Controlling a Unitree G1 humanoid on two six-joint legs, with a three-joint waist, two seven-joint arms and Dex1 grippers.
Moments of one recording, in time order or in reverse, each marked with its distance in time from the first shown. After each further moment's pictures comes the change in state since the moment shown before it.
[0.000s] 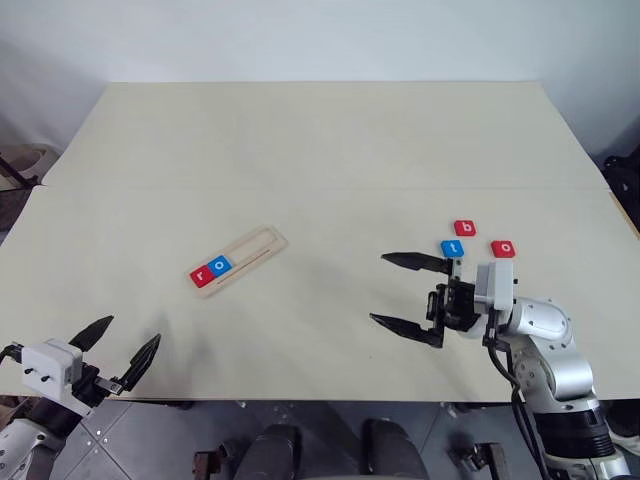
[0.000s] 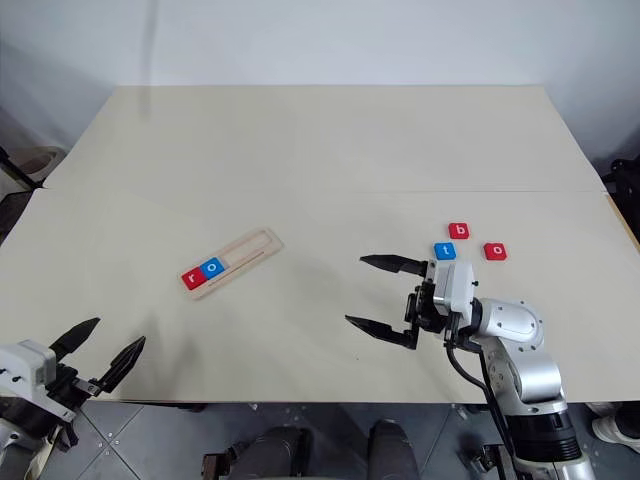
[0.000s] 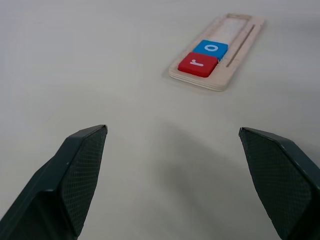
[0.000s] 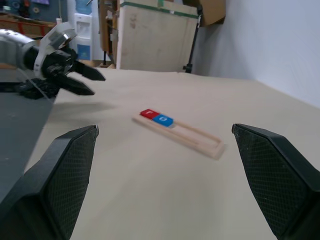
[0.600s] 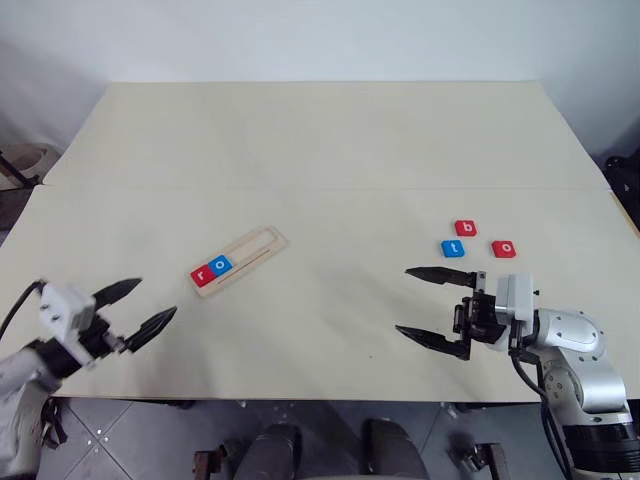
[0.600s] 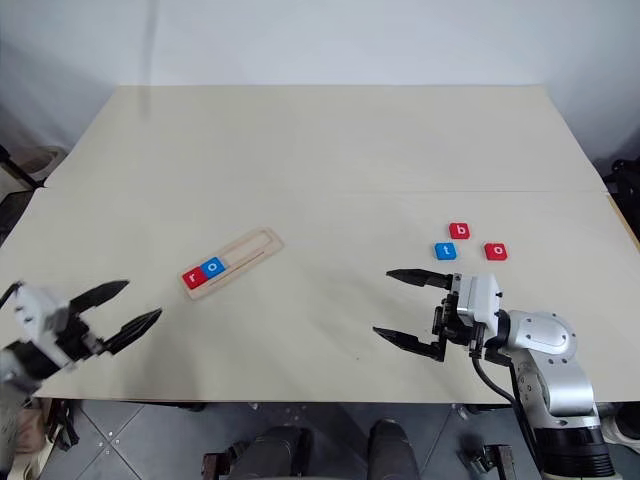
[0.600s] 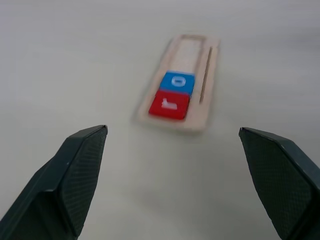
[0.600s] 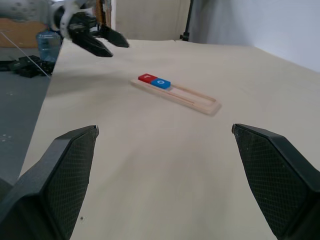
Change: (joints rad) left arm -0.413 0.273 -0.162 0.277 0.003 0.107 -0.267; right arm 0.064 -0.073 -0.090 0.041 -0.002 -0.004 0.038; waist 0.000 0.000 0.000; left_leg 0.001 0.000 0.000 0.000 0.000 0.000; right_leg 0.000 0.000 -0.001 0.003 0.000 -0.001
